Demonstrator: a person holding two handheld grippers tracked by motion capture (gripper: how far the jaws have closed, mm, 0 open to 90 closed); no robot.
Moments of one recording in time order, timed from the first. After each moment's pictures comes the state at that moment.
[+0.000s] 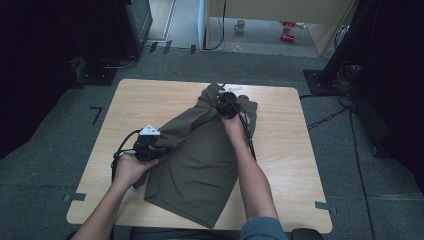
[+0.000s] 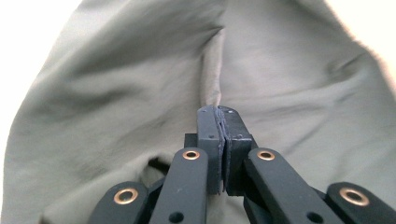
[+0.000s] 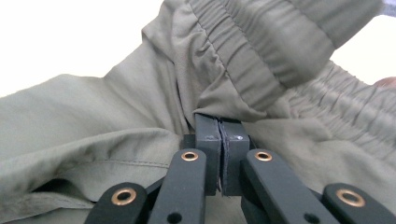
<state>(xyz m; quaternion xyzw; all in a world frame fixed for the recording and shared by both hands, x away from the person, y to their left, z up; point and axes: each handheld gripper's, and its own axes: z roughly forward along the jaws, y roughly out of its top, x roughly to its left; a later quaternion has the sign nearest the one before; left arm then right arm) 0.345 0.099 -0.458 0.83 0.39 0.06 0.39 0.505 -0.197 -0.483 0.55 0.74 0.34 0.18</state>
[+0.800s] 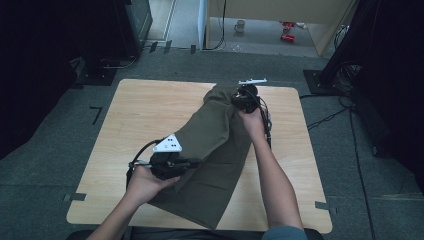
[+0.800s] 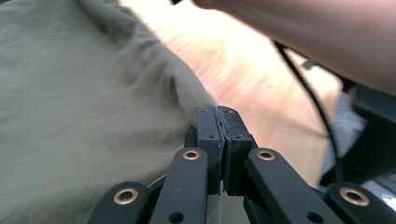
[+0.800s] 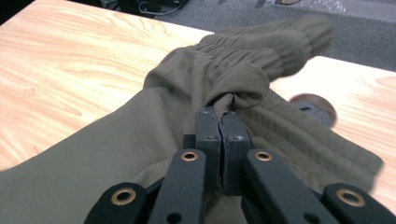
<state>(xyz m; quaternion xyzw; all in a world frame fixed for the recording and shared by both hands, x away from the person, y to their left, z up) 0.266 0.027 -0.390 0.84 0.26 0.00 0.47 0.480 -0.253 -0.424 0.55 0.73 0.38 0.17</state>
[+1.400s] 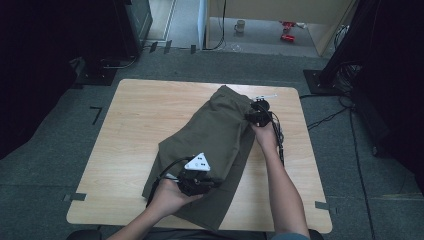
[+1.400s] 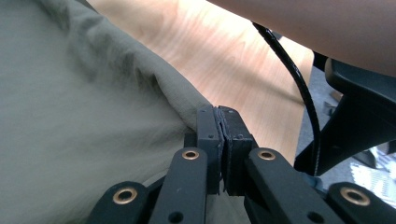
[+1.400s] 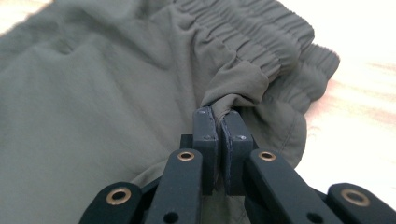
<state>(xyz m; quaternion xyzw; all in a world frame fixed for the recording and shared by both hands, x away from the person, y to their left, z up) 0.249 -0.030 -0.441 0.87 0.23 -0.05 0.44 0.467 -0.298 -0.482 0.59 0.73 0.31 0.15</state>
